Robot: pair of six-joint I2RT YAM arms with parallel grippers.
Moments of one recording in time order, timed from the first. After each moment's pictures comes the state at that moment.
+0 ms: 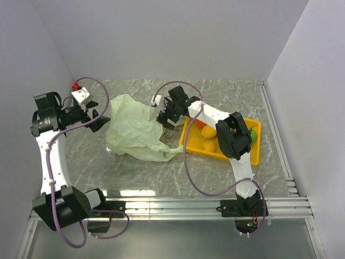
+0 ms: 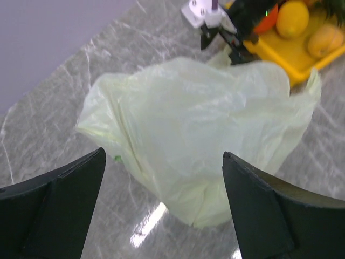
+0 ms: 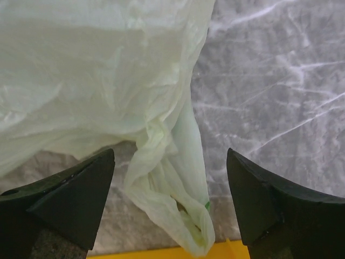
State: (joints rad) left arm 0.39 1.18 1.21 -0.79 1.09 0.82; right arm 0.59 2.18 1.71 -0.43 -0.32 -0.63
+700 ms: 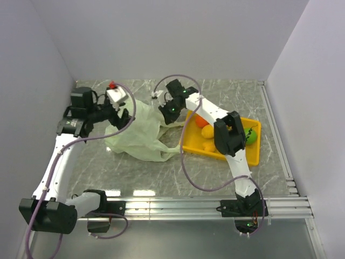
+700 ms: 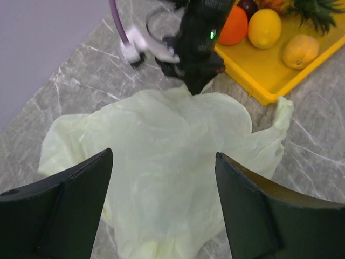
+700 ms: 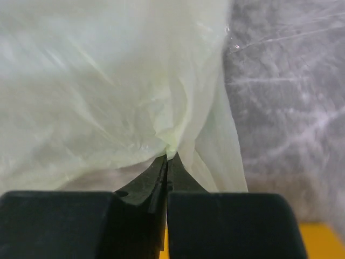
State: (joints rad) left arm -0.05 1.12 1.19 -0.55 0.77 0.51; right arm 0.58 2.32 2.03 -0.83 -0.38 -0.41
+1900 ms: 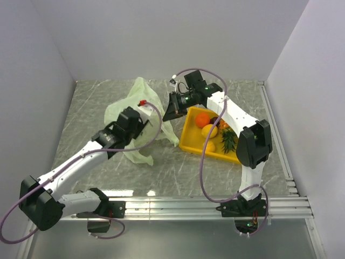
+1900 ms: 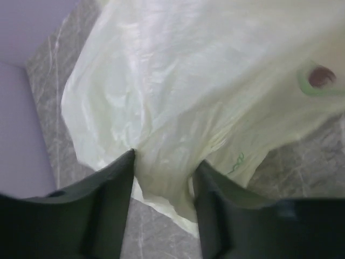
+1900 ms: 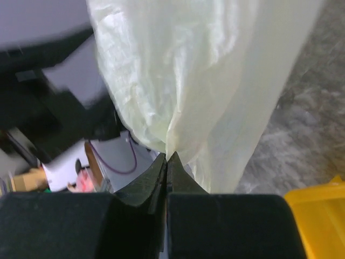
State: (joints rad) left arm -0.67 1.14 0.93 -0.39 -0.47 0.25; right arm 0.51 1.93 1.76 -0.70 -0.82 0.42
